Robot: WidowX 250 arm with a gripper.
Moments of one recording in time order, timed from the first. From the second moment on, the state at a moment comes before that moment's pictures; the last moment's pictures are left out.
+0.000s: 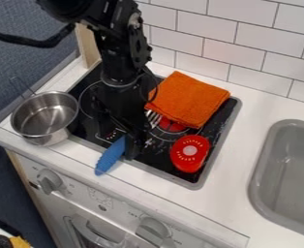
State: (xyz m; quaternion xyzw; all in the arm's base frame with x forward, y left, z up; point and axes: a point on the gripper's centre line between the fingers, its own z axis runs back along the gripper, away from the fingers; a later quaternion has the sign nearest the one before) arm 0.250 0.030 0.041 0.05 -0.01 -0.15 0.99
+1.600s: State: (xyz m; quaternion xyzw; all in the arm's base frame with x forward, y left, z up) arm 0.393 0.015 0.007 0.03 -0.01 -0.09 1.00
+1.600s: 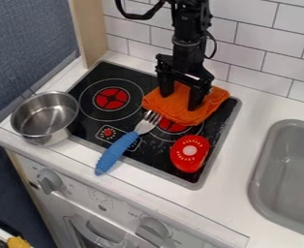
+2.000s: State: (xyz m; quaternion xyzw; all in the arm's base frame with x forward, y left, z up) arm 0.385 0.046 0.011 0.08 0.00 -0.09 0.99
